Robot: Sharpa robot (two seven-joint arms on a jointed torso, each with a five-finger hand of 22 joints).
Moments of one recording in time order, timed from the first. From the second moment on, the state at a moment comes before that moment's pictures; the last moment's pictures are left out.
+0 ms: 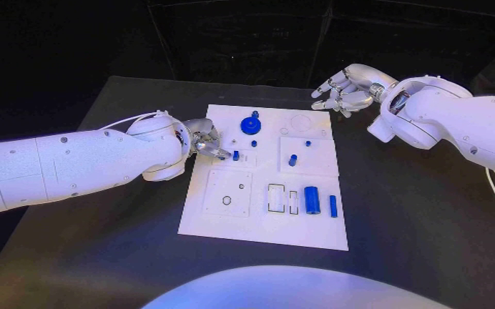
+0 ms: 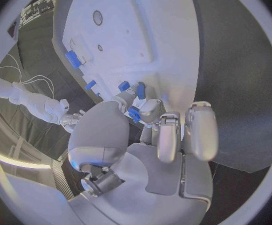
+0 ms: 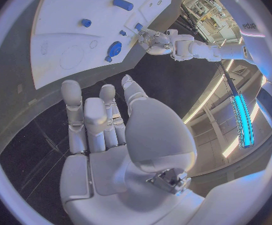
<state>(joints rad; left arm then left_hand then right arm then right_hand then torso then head) 1.29 -0.88 -0.24 1.62 -1.15 -0.18 -0.54 0.96 -0.08 0.37 0.07 0.04 0.90 0.02 0.75 0.64 1.31 -0.04 1.16 1.07 1.47 -0.10 1.57 1.31 0.08 1.46 0.01 1.38 1.31 1.33 -0.81 -0.09 1.39 -0.95 -0.18 0.06 1.30 0.00 0.00 0.02 0.20 0.91 0.15 0.11 0.08 1.17 0.06 0.82 0.85 1.46 -0.01 1.11 1.00 0.14 1.08 0.10 1.16 0.69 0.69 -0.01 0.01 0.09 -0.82</state>
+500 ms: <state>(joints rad) 1.29 -0.88 -0.24 1.62 -1.15 -0.19 -0.54 0.94 -0.08 0.36 0.09 0.04 0.91 0.02 0.76 0.65 1.32 -0.05 1.17 1.07 1.47 -0.10 1.57 1.31 0.08 1.46 0.01 1.38 1.31 1.33 -0.81 -0.09 1.39 -0.95 -0.18 0.06 1.30 0.00 0.00 0.02 0.20 0.91 0.15 0.11 0.08 1.17 0.06 0.82 0.85 1.46 -0.01 1.11 1.00 0.14 1.08 0.10 1.16 0.69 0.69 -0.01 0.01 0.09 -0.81</state>
